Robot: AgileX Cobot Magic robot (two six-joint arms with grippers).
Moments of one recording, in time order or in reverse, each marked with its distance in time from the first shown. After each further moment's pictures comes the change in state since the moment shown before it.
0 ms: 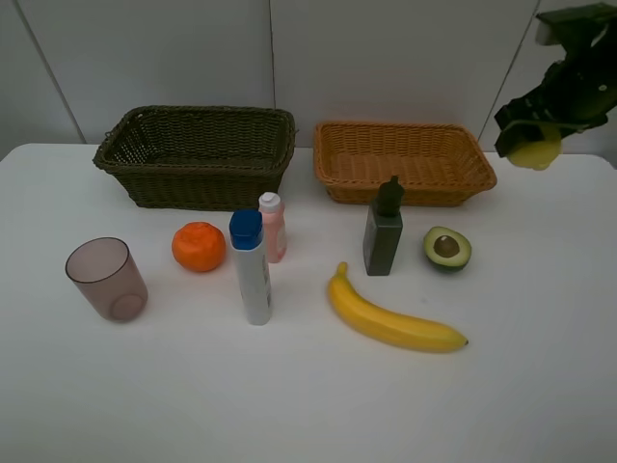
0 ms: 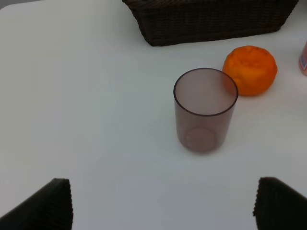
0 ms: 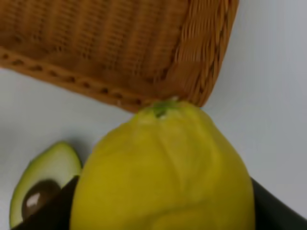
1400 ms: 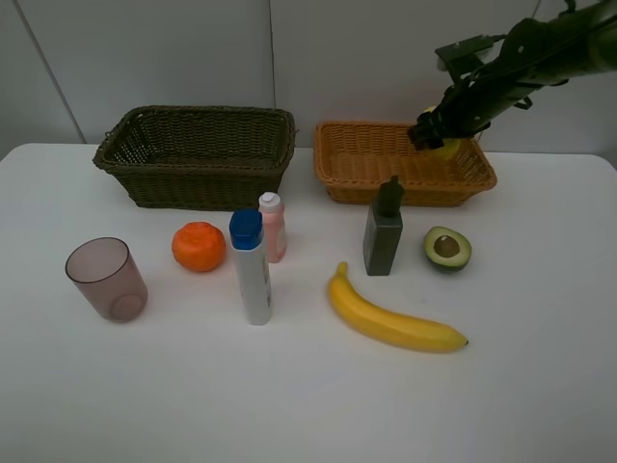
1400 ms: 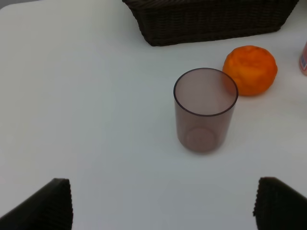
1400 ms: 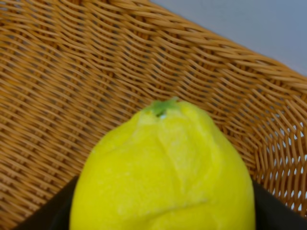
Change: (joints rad) left arm 0.000 0.000 0.000 0.000 0.000 0.000; right arm 0.108 0.413 -0.232 0.037 -0.356 -0.086
